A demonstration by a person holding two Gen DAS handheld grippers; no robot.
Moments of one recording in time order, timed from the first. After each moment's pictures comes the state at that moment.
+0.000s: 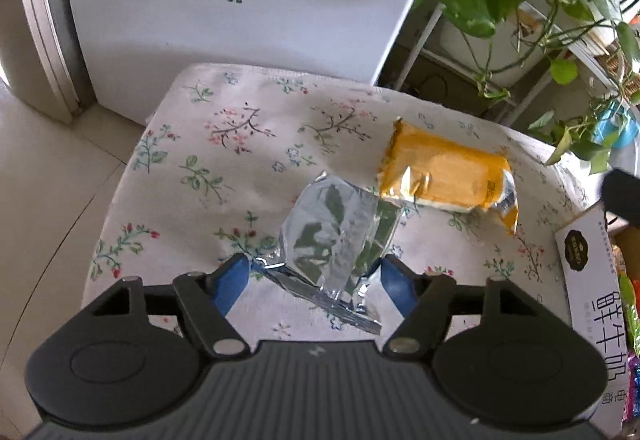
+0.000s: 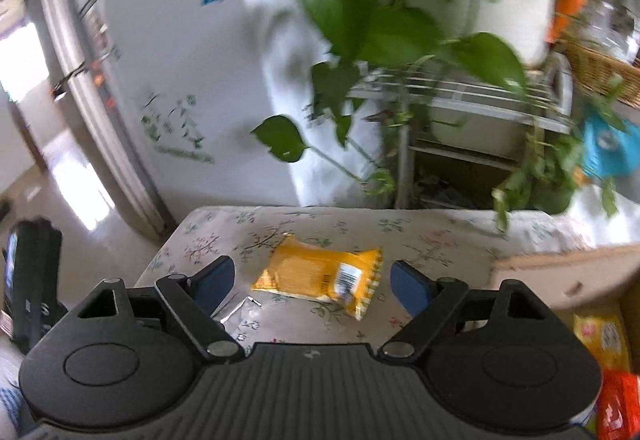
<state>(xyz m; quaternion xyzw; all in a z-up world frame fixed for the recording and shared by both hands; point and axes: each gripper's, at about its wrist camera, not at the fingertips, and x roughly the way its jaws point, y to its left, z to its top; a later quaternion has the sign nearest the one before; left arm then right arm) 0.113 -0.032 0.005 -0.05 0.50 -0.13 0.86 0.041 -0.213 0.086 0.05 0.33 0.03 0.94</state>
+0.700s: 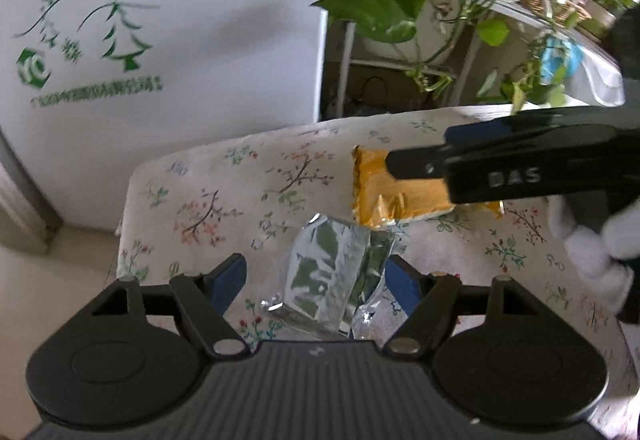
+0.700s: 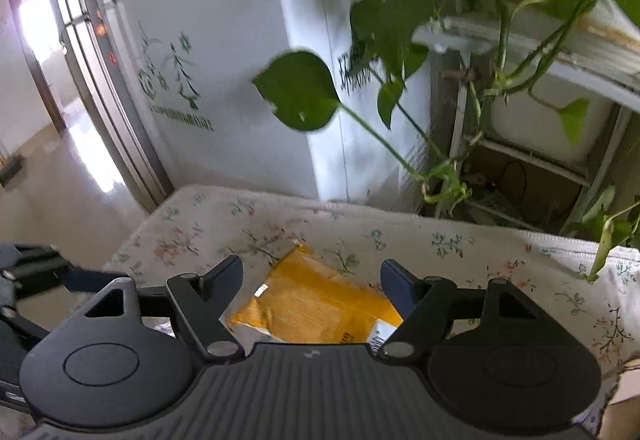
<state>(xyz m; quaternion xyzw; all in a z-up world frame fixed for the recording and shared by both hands) 0.130 -0.041 0.013 0.09 0.42 -0.26 0.87 0.128 -0.209 0.022 0.03 0.37 0.07 0.93</state>
